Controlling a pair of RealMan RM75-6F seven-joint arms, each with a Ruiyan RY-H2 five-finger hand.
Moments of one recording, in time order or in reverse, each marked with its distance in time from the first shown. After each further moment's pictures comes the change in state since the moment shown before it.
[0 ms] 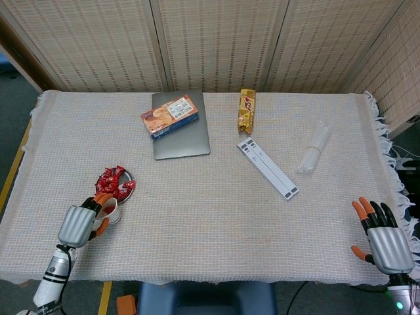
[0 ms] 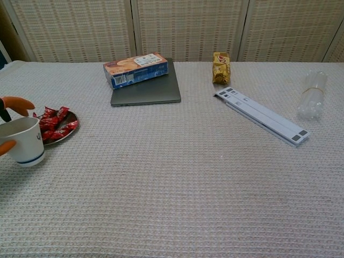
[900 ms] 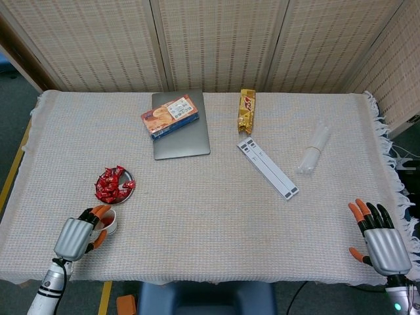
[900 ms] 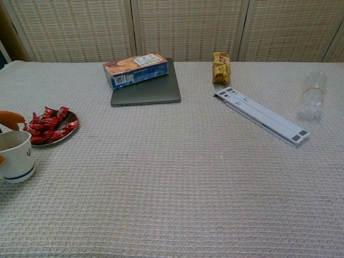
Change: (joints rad) left arm 0.077 0.001 0.034 0.003 0.078 0.047 -0.015; right arm 0.000 -0.002 -0.011 -0.002 -0.016 -0.001 -0.011
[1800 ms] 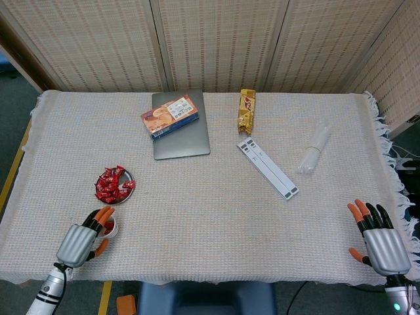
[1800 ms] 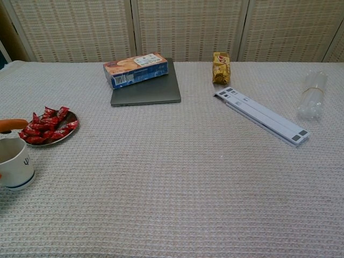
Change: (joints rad) left arm 0.012 0.062 0.030 -0.077 0.030 -0.066 -0.028; right arm 0.001 -0.001 -0.001 -0.003 0.004 -0.007 -0.010
